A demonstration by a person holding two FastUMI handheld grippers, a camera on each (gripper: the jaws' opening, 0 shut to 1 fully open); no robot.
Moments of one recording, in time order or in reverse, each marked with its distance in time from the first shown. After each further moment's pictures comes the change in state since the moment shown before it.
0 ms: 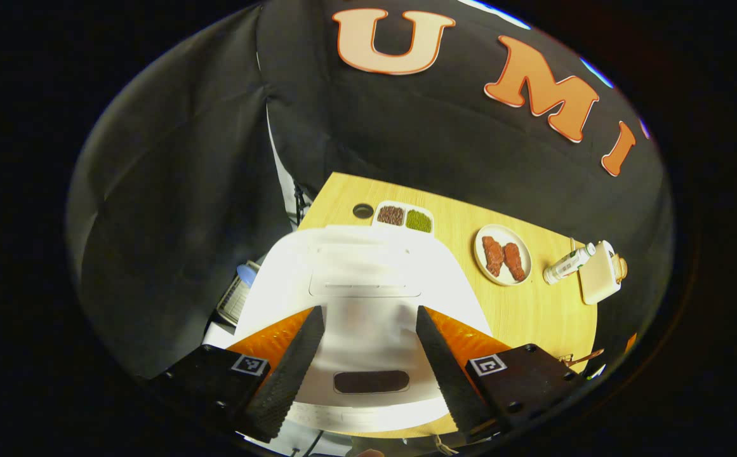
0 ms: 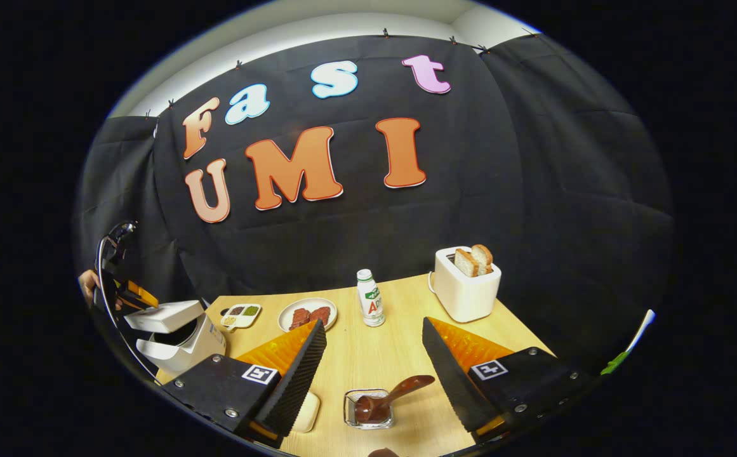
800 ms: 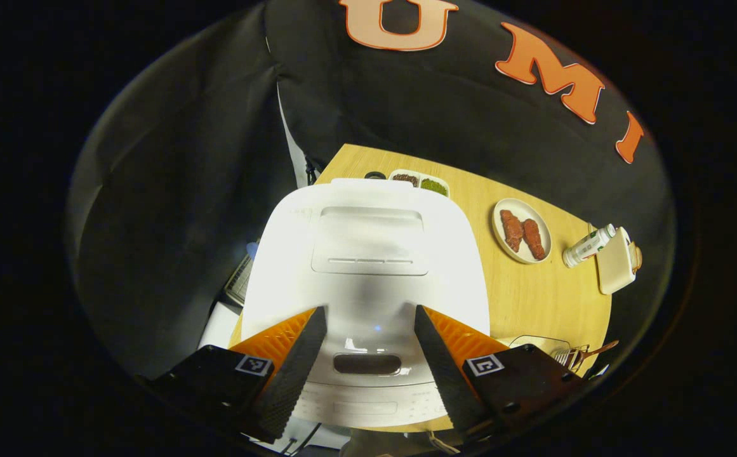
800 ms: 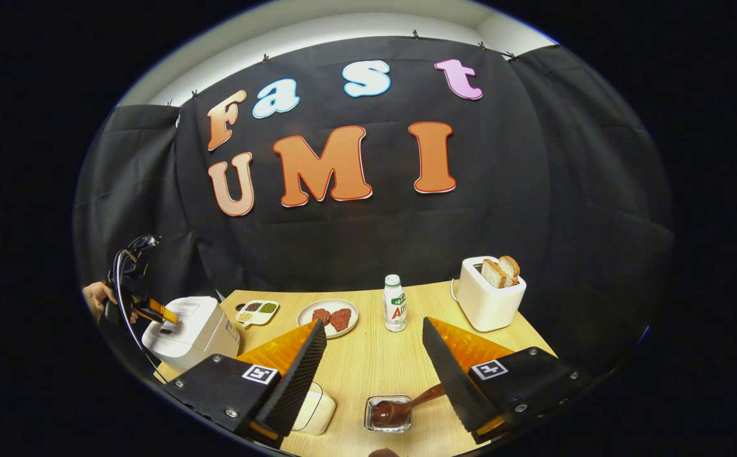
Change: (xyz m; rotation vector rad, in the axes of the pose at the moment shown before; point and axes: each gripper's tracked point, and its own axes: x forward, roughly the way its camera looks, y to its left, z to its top) left arm 0.009 -0.004 -0.030 -0.005 0.001 0.046; right arm 0.005 0.039 0.021 -0.074 -0.021 0.074
